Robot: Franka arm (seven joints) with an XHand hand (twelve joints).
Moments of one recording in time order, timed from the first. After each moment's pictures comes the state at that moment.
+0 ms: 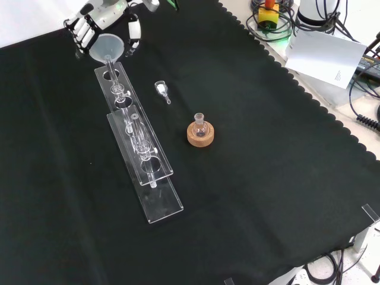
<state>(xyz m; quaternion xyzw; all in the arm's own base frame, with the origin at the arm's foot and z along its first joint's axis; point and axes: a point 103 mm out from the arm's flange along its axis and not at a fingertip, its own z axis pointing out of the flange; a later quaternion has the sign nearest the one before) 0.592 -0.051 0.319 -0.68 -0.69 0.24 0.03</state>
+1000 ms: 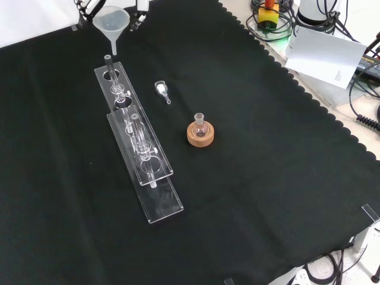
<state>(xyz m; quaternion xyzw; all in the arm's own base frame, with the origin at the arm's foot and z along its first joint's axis) 0.554 -0.054 0.378 -0.70 -0.69 0.19 0.01</state>
